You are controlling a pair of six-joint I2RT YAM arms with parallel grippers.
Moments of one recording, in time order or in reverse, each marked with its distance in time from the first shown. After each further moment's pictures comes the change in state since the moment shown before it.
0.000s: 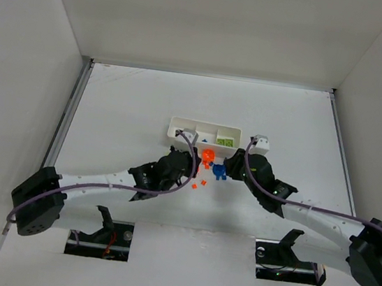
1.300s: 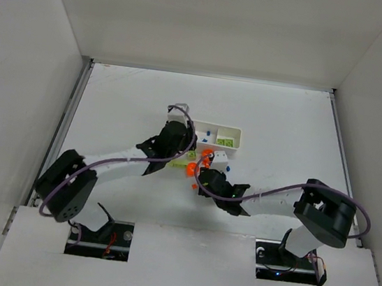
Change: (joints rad) left arm 0.338 0.292 0.206 0.000 0.182 -0.067; right arm 0.320 0.453 0.124 0.003 0.189 0.047
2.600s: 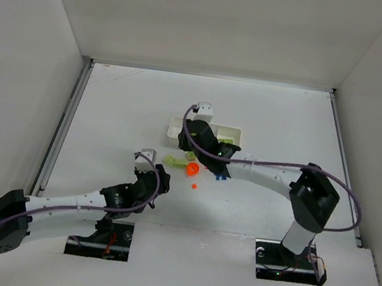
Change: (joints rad) left arm -0.346 -0.661 -0.547 -0.230 -0.405 -0.284; right arm -0.121 0.144 0.552 -0.112 -0.086 -0.106
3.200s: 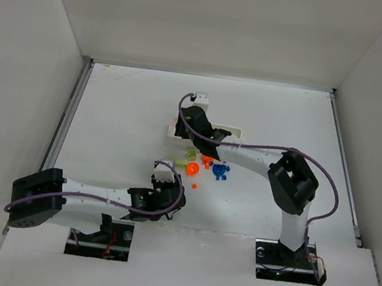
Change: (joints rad) left arm -0.193 0.318 0.128 -0.059 -0.060 -0.233; right arm -0.109 0.251 0.240 -0.026 -0.059 -0.021
